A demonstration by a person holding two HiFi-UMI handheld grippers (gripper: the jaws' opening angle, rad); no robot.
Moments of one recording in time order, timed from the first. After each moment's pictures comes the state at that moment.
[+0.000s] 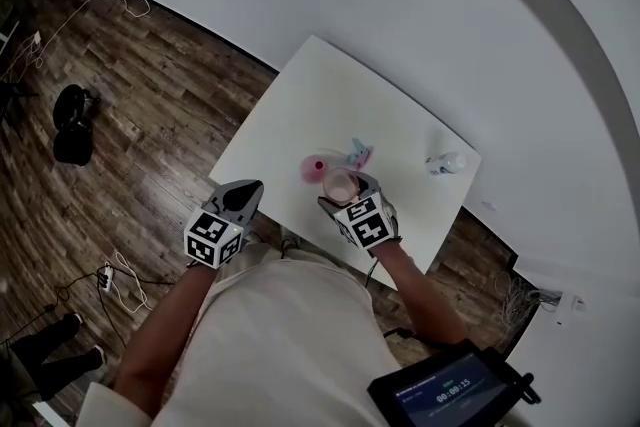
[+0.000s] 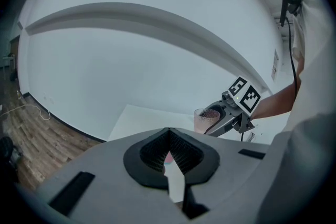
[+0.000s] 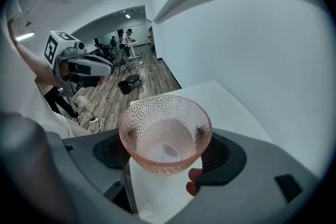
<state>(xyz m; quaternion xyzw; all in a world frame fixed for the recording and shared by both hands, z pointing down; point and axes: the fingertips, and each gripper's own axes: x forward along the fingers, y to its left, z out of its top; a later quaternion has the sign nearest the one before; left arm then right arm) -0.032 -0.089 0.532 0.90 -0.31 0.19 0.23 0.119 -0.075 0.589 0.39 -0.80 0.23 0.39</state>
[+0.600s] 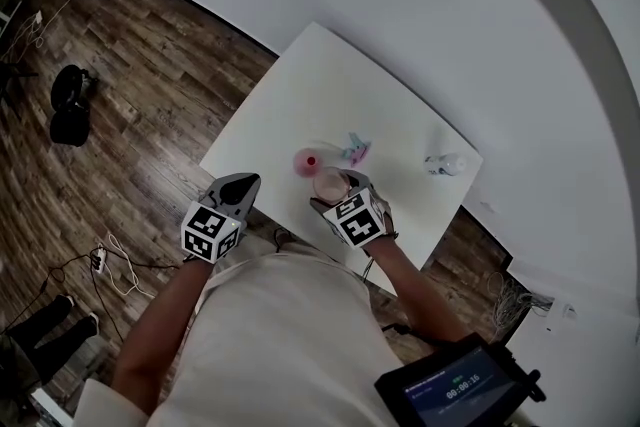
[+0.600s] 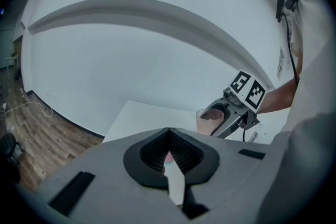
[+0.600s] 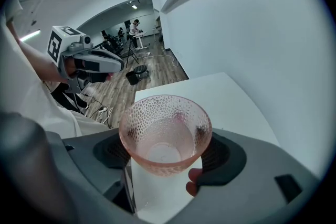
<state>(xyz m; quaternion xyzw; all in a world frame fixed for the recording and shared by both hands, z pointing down) -0.028 -0.083 0.551 0.90 -0.32 0.20 0.23 0.106 -0.058 0.604 0.33 -0.80 0.25 0.43</state>
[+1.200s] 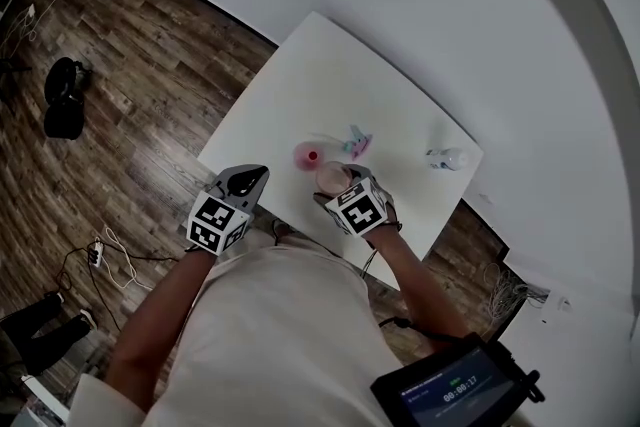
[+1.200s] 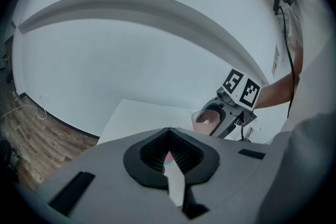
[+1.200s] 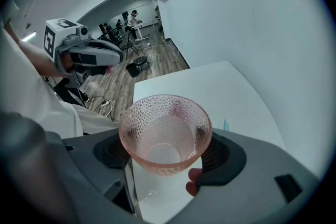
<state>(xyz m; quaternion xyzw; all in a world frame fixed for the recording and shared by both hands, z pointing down) -0.010 -0.095 0.563 0.90 -0.29 0.21 0.23 0.116 -0.063 0.631 0.30 -0.78 0.28 0.47</state>
